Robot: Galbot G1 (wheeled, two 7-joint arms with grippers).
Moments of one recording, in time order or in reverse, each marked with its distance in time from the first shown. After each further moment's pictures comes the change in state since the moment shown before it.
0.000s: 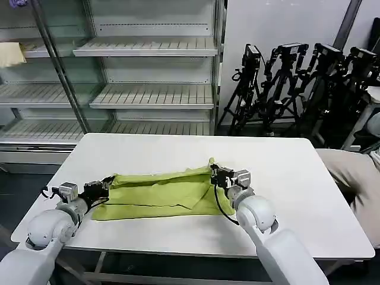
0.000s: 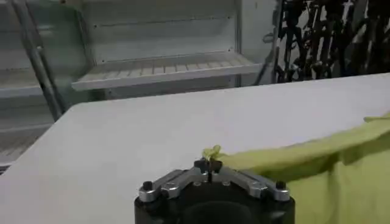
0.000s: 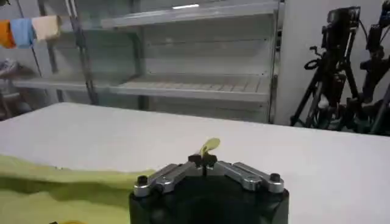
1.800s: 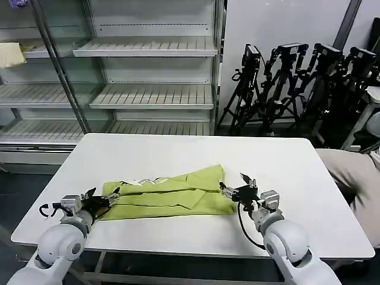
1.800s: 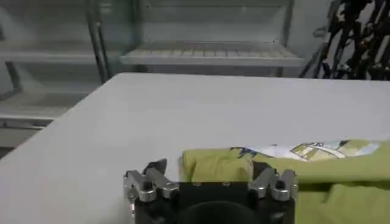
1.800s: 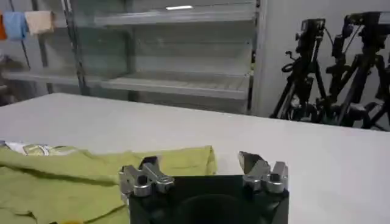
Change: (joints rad) left arm 0.097 -0.075 0.017 -0.149 -0.176 0.047 -0.421; right arm -0.252 -0.084 0.199 0.224 -0.058 -0.009 -0.073
